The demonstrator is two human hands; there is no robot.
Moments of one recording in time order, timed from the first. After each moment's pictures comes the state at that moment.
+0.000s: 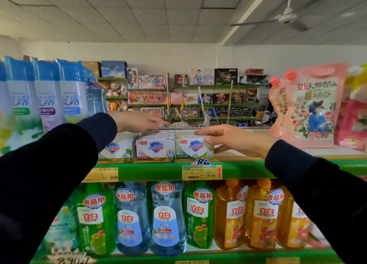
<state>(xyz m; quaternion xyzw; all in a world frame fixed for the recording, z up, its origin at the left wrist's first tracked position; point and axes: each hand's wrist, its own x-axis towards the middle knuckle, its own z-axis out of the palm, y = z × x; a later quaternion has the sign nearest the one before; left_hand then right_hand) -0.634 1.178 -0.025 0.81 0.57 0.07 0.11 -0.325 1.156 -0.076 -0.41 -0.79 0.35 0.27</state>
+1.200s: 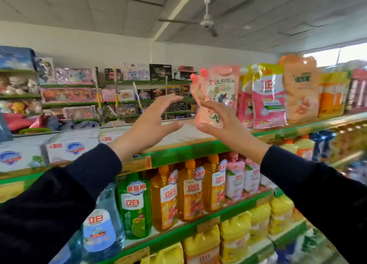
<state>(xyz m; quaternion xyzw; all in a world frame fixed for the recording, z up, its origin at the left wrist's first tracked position) -0.439 1.104 -0.068 0.88 0.24 0.41 0.06 -0.210 1.020 -0.086 -0.54 -0.71 -0.04 0.45</state>
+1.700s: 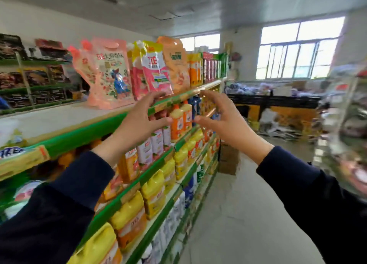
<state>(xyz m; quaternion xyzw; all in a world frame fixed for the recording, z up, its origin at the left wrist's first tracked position) -0.332 1.007 -0.122 0.89 0.00 0.33 0.31 -0.201 0.789 -0.136 -0.74 -0.46 -0.17 0.47</state>
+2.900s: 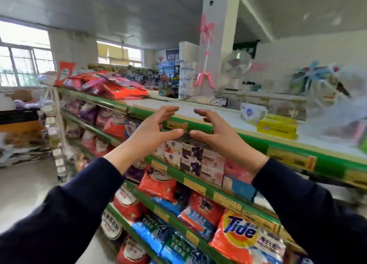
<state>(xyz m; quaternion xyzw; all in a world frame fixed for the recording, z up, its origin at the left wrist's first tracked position) -0.207 0.288 -0.135 0.64 -0.58 -0.05 0.51 -0.382 0.146 -0.129 -0.89 0.13 -0.34 0.26</state>
